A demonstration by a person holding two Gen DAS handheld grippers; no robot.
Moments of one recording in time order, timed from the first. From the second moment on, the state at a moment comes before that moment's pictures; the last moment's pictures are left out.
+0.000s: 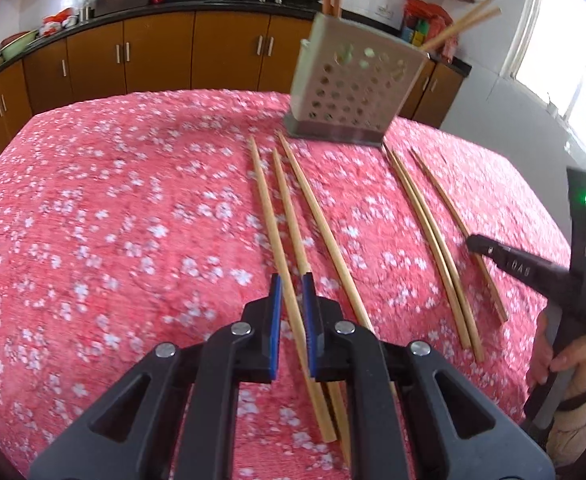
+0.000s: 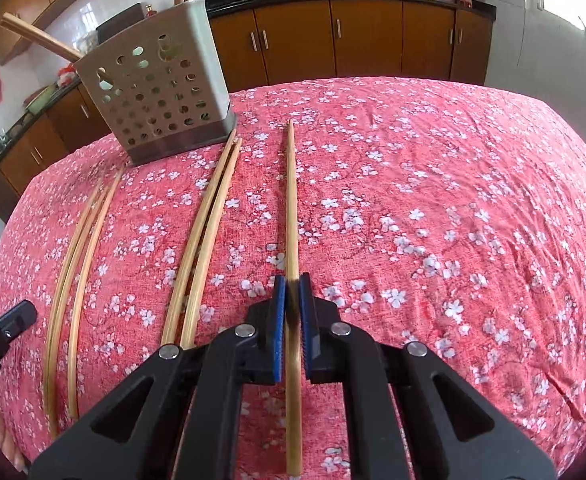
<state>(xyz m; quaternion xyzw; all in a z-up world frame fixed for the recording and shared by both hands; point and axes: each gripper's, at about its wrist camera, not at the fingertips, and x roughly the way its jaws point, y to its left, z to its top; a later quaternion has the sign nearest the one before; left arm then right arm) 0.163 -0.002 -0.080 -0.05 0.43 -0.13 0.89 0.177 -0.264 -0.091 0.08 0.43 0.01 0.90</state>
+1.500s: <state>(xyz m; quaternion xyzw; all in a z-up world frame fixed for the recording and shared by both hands) 0.208 0.073 -0.095 -0.06 0.43 -0.02 0.90 0.194 -0.294 -0.087 0.08 0.42 -0.02 0.91</state>
